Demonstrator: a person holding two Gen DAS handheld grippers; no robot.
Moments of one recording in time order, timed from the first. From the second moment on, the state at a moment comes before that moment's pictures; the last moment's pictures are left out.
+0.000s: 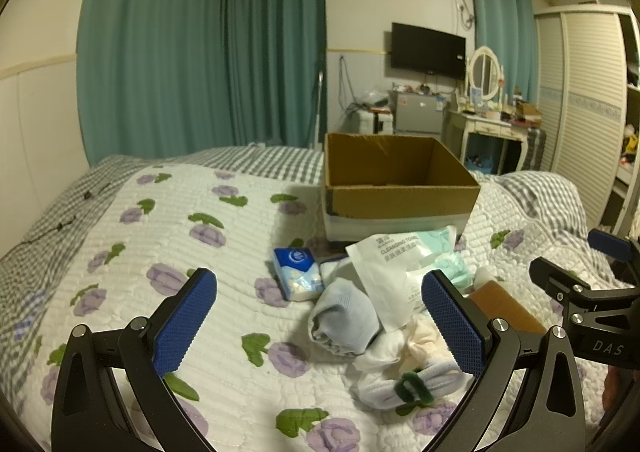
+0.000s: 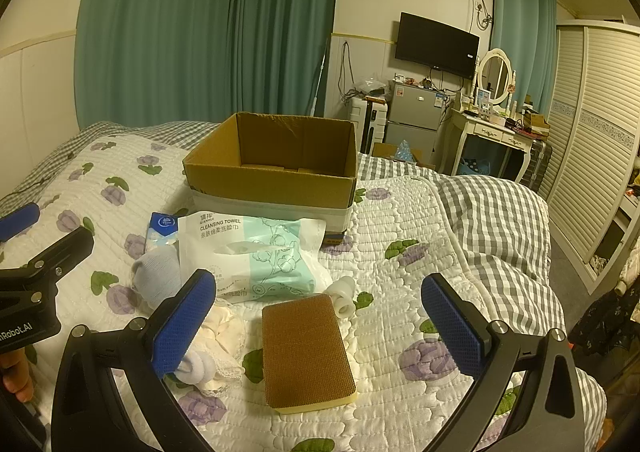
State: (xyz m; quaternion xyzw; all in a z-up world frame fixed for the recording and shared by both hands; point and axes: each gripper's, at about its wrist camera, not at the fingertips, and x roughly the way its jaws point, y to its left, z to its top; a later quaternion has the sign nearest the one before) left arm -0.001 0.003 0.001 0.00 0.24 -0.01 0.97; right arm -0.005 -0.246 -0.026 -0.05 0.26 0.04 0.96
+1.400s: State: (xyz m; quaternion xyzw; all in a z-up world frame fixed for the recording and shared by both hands) left arm -0.007 -0.010 0.015 0.00 0.28 -0.03 0.96; right arm -0.009 -0.253 0.009 -0.09 0.30 0.04 0.95
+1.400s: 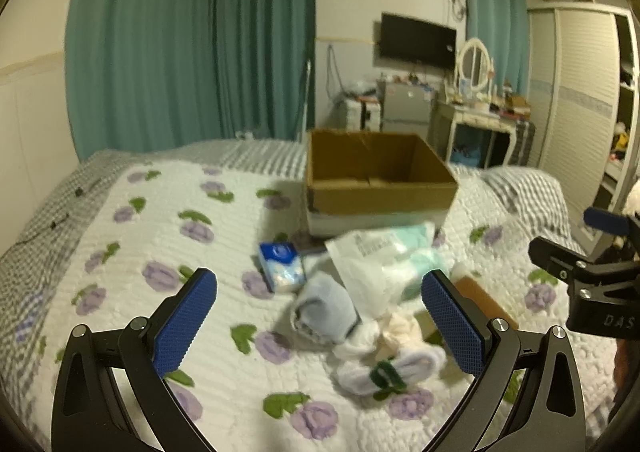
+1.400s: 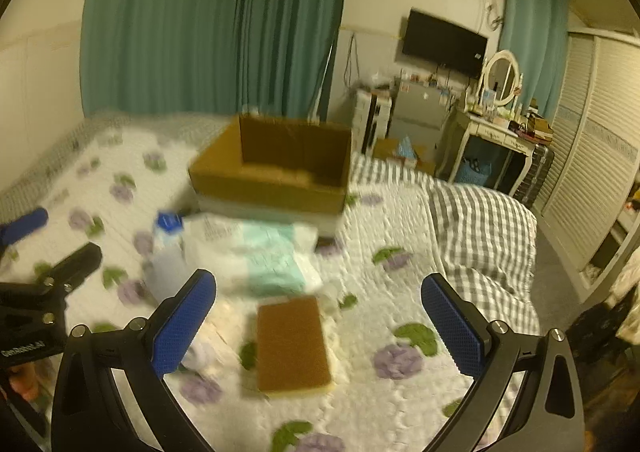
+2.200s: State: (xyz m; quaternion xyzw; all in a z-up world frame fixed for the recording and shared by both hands) left arm 0.019 -0.064 -0.087 0.08 0.46 -0.09 0.88; right arm 0.034 -0.251 -0.106 -0.10 0.47 0.10 0.87
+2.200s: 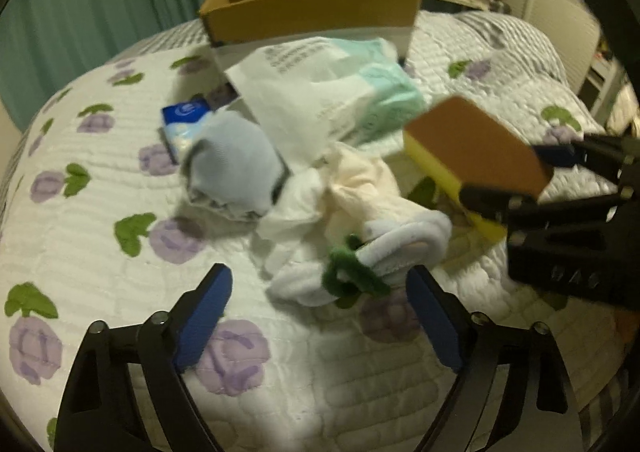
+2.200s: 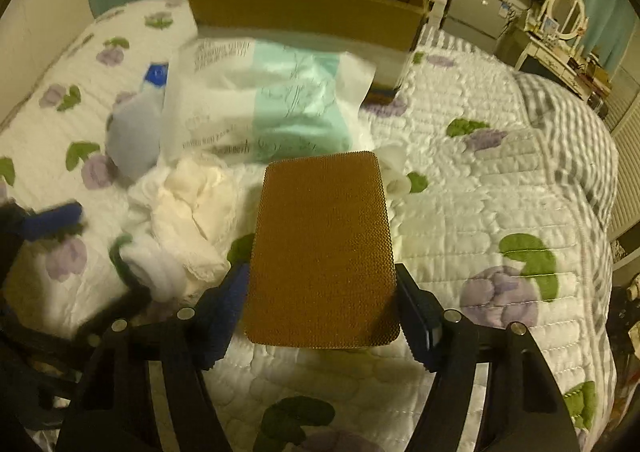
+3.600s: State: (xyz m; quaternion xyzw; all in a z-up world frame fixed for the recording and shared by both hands) left arm 0.134 -0.030 0.111 0.02 0.34 -0.14 0.93; right arm 0.099 -0.240 0.109 -0.07 0.26 0.12 0.95
